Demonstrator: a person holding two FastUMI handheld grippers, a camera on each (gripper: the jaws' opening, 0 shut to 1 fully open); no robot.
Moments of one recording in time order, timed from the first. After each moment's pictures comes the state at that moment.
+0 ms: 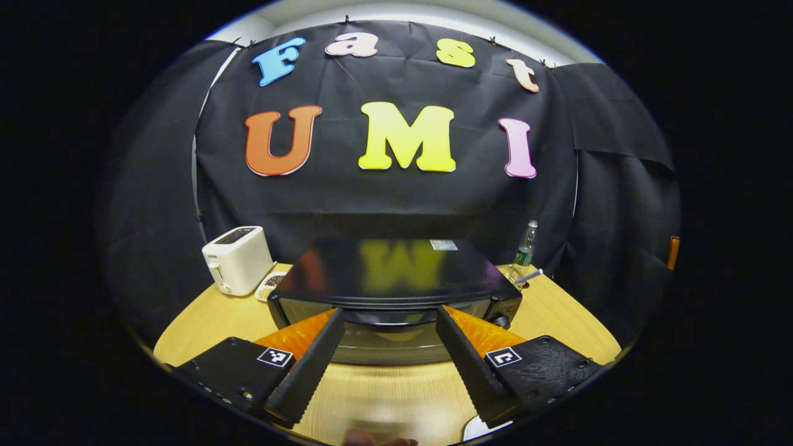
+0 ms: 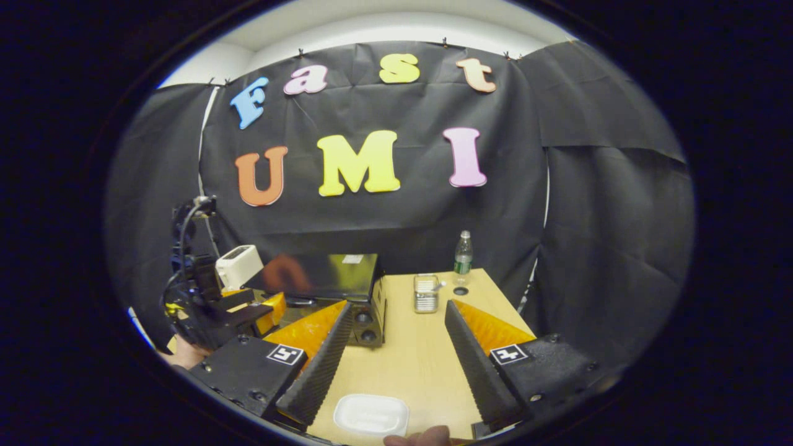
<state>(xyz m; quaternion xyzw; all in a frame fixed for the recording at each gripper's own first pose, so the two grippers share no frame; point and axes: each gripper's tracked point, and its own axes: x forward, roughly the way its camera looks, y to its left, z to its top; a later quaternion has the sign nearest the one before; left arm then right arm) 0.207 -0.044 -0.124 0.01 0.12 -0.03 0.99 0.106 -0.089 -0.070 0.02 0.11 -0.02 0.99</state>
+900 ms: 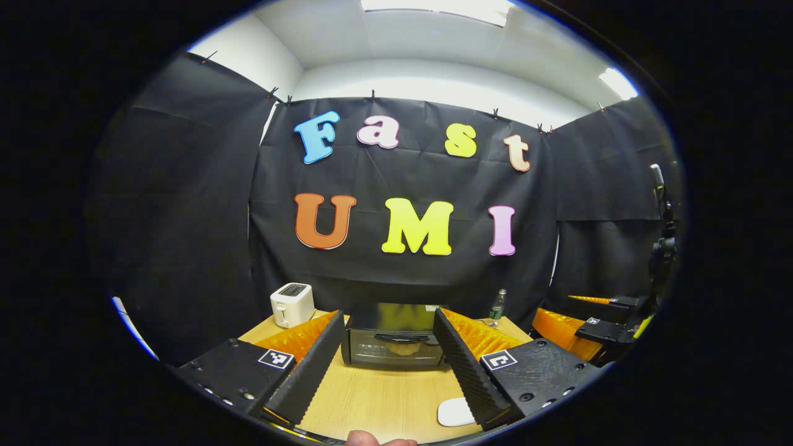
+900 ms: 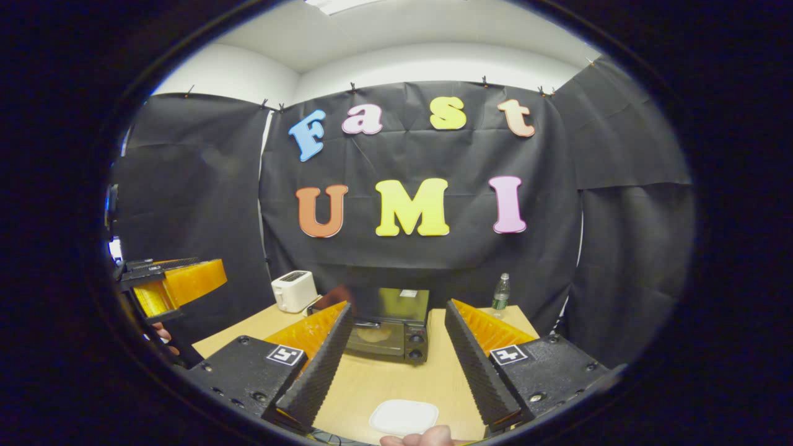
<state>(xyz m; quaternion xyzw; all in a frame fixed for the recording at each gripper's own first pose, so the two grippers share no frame) -0.037 -0.014 0.037 -0.03 -0.01 -0.01 1.00 -0.017 -0.010 -0.011 0.01 0.04 0.07 1.00</state>
